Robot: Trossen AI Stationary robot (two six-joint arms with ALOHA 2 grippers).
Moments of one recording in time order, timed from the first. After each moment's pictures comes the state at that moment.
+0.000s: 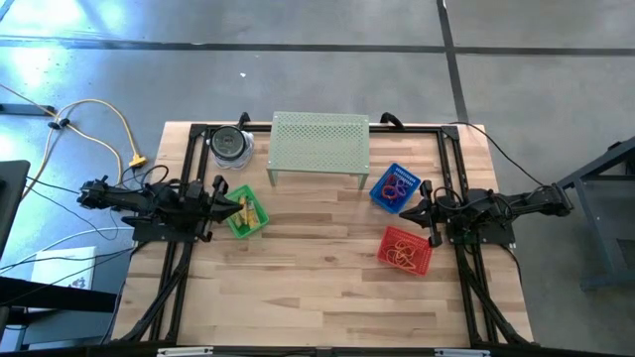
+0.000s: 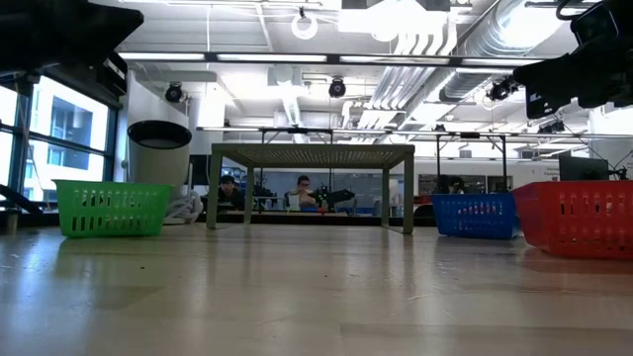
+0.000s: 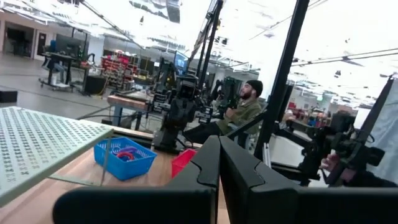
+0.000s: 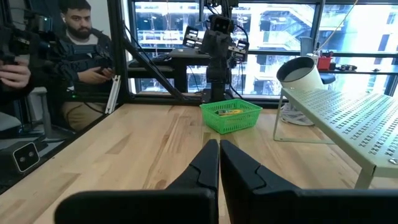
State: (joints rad) left arm -0.21 0.02 0.04 0.26 -0.16 -0.20; right arm 0.17 0.03 0.01 0.04 0.10 0.00
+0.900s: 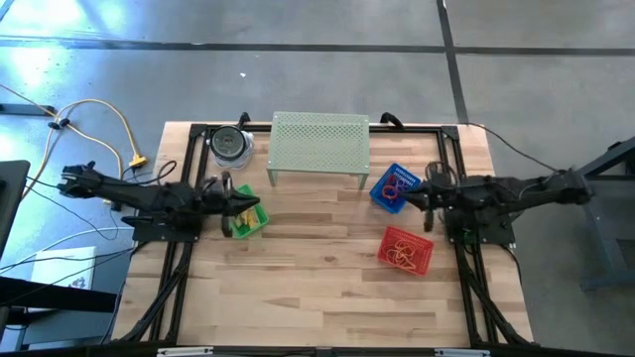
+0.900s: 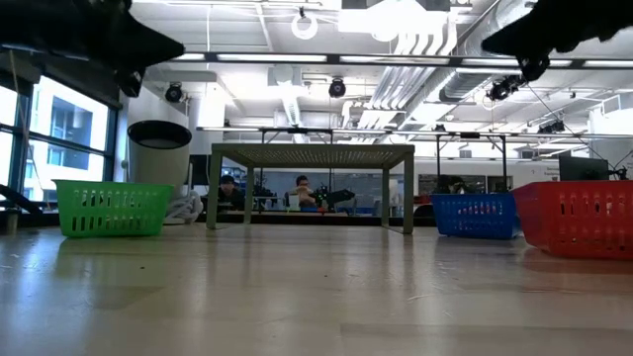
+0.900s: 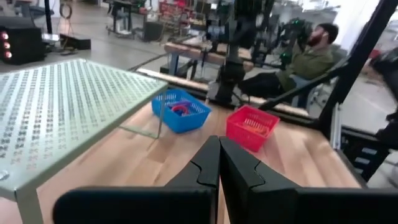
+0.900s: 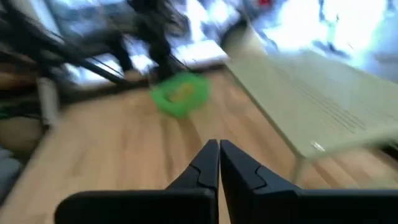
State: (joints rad) left arm -0.21 0.44 0.24 0.19 -0.37 -0.23; right arm 0.17 0.45 0.45 -0.22 0.33 0.24
